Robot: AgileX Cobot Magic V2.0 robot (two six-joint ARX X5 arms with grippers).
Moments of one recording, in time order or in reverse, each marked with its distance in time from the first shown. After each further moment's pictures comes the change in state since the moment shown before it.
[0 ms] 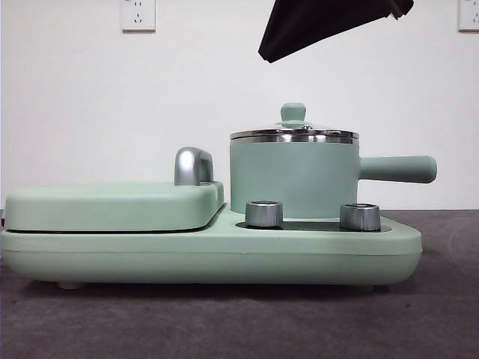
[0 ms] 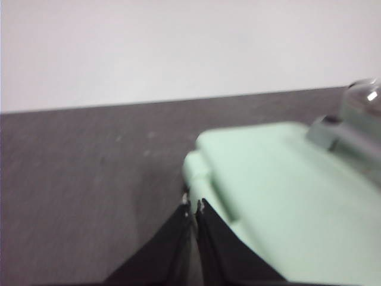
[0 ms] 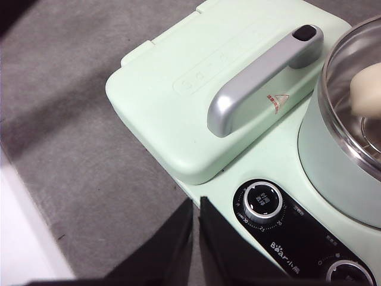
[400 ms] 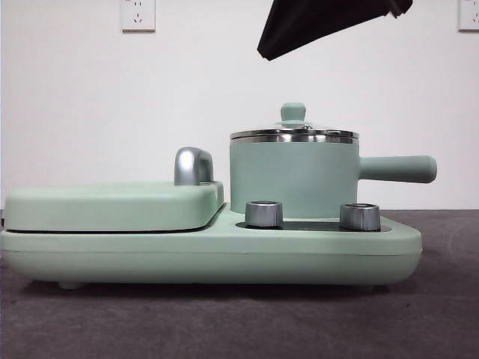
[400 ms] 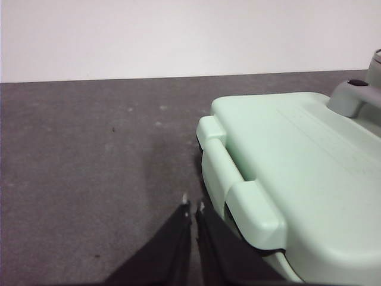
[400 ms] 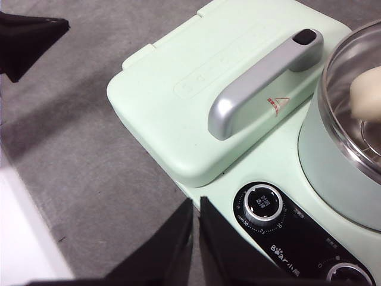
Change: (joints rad) left arm 0.032 -0.152 -0.103 -0.079 -0.004 -0.010; right arm 0.000 -0.002 0.000 0.007 0.000 0.000
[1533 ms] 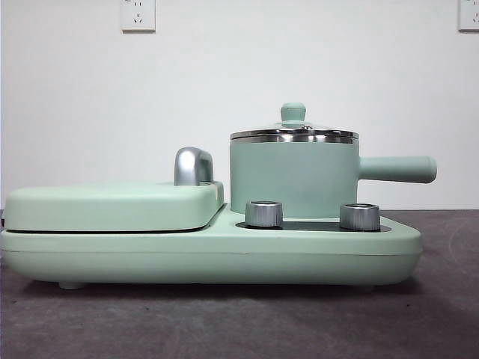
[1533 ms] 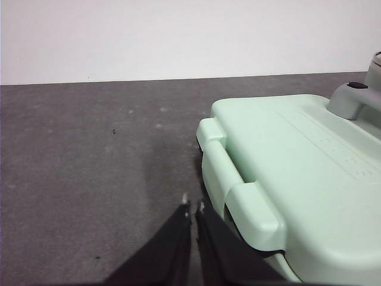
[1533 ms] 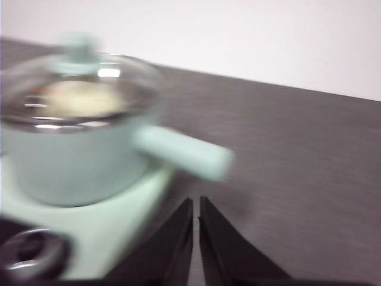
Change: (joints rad) left arm 0.000 0.000 0.000 0.003 0.000 0.000; right arm -0.581 -0.753 -0.748 0.485 0.133 -0.184
